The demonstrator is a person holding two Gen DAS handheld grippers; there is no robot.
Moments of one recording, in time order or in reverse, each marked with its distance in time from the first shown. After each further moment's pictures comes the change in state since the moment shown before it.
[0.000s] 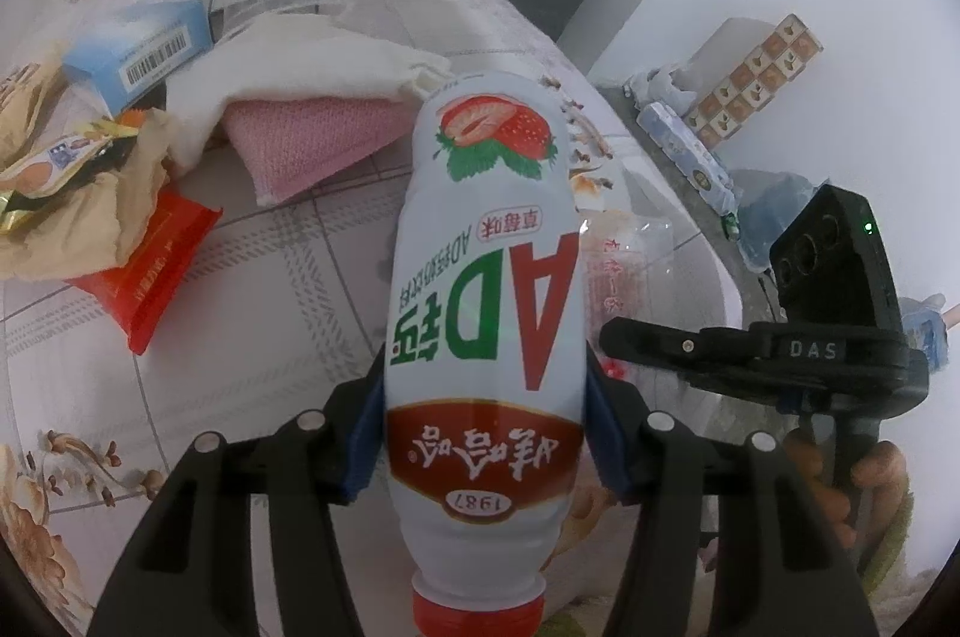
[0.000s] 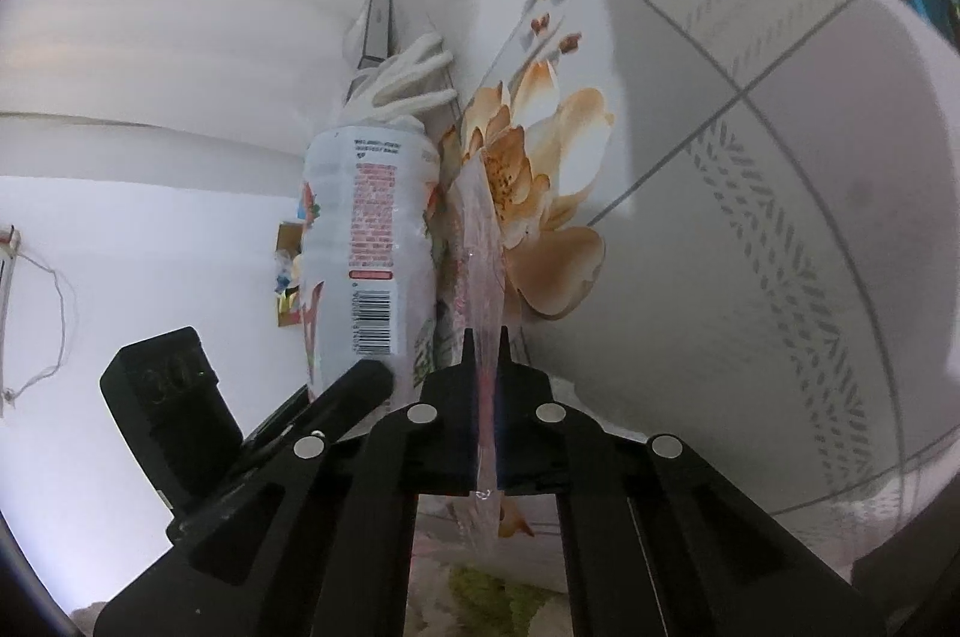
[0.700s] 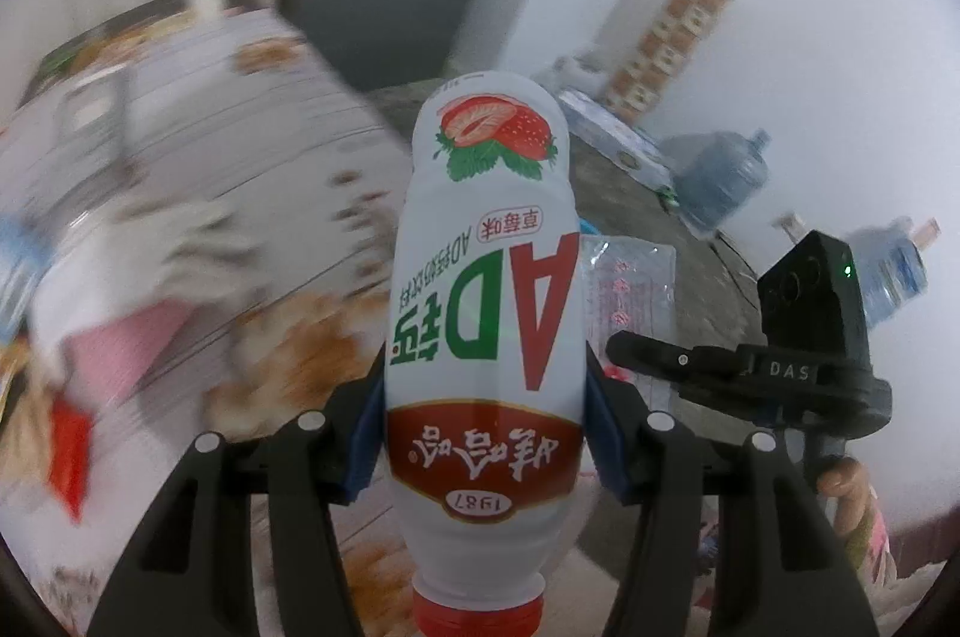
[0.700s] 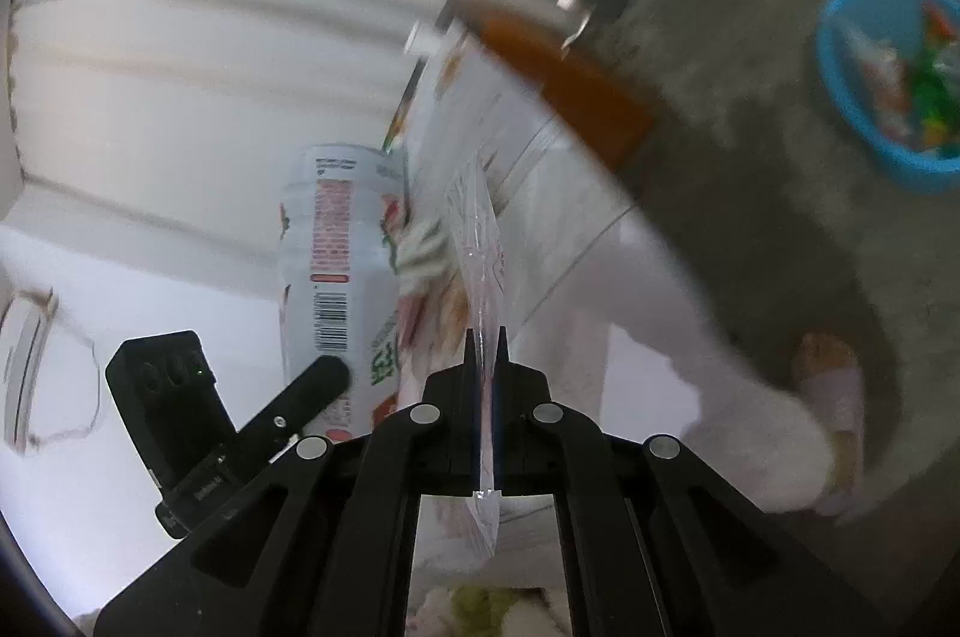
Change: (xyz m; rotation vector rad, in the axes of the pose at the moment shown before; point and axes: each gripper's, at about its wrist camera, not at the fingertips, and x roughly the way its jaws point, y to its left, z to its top) left arm 0.014 -0.111 0.061 0.242 0.006 -0.112; right arm -0.134 -0.068 -0.004 0.093 -0.328 0.081
